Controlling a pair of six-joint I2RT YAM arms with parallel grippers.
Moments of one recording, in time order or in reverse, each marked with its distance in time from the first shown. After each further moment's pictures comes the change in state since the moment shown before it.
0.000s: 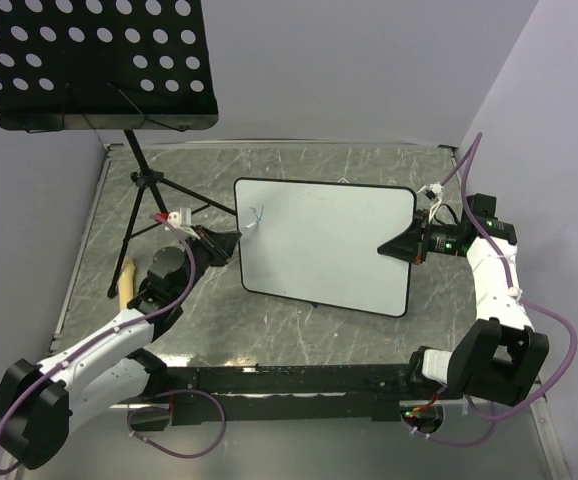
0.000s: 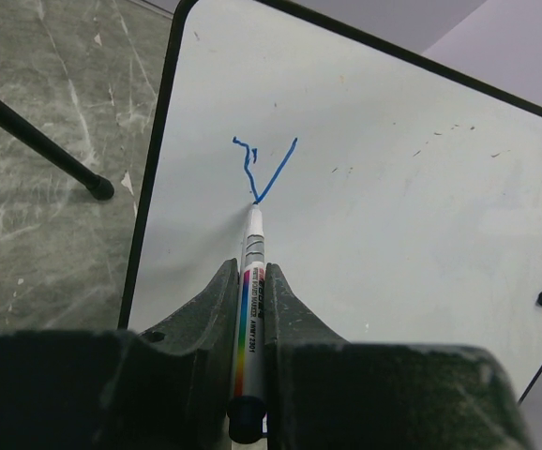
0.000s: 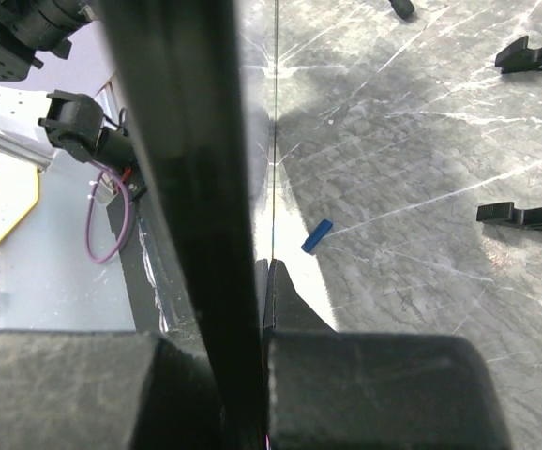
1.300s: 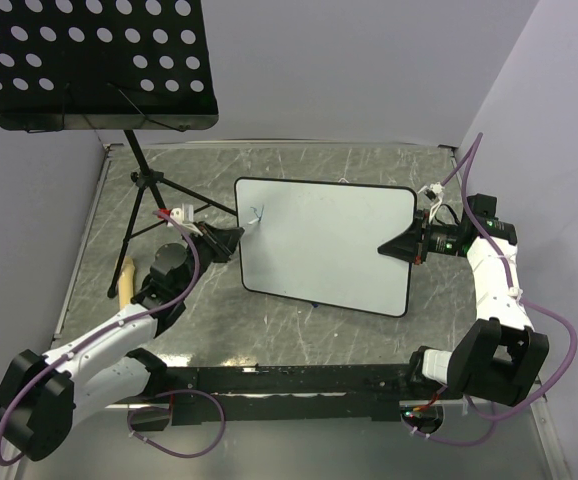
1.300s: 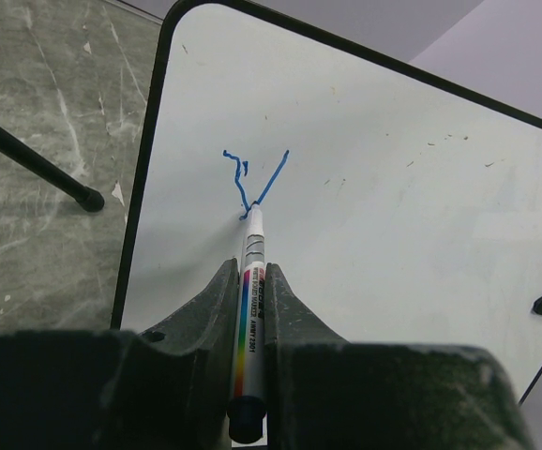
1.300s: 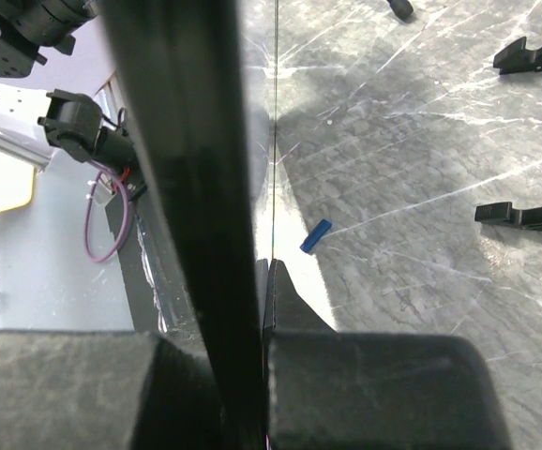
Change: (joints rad) left arm 0.000 0.059 0.020 0.049 0.007 0.000; right arm 0.000 0.000 0.000 -0.006 0.000 -0.010
